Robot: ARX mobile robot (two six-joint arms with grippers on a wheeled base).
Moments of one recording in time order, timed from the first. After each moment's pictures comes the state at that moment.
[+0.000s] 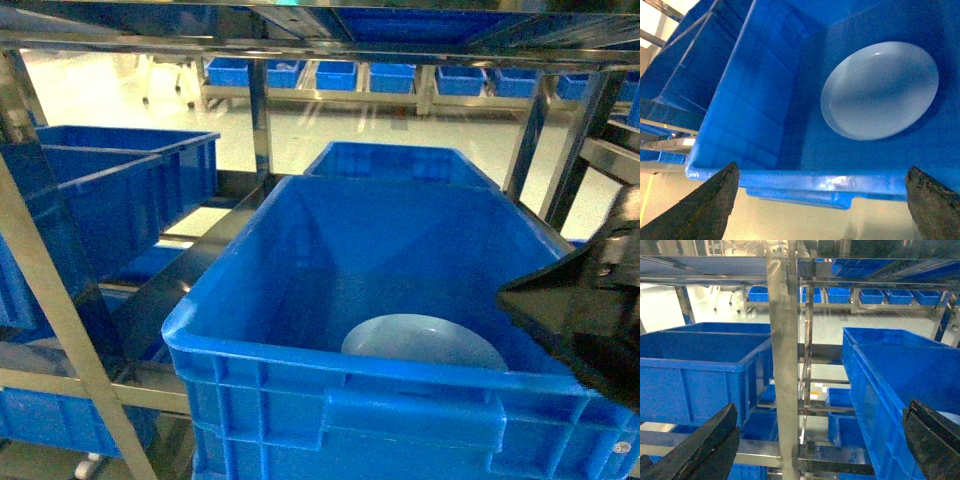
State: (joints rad) left arm 0.00 0.01 0.01 0.00 0.00 0.00; right arm 0.40 1.21 0.46 0.20 -0.04 0.75
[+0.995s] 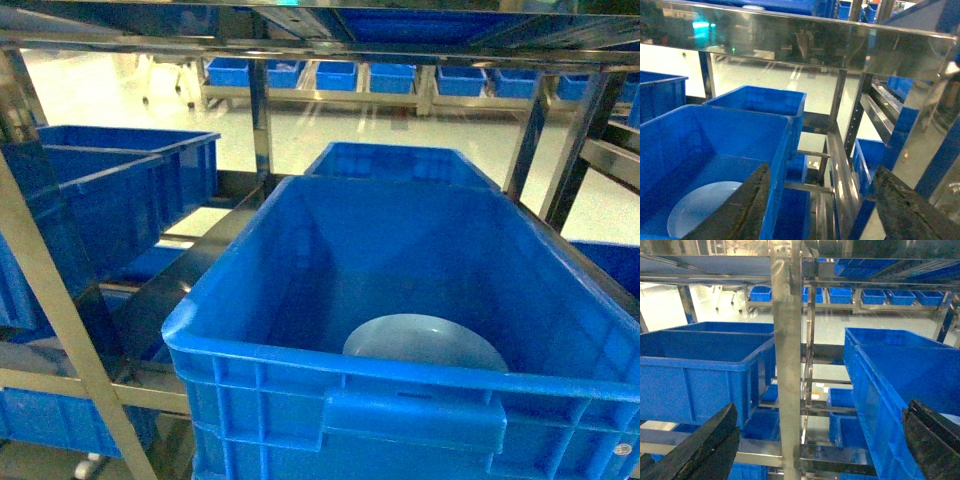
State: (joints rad) left arm 0.00 0.01 0.01 0.00 0.00 0.00; right arm 0.11 0.50 0.18 0.31 0.11 -0.09
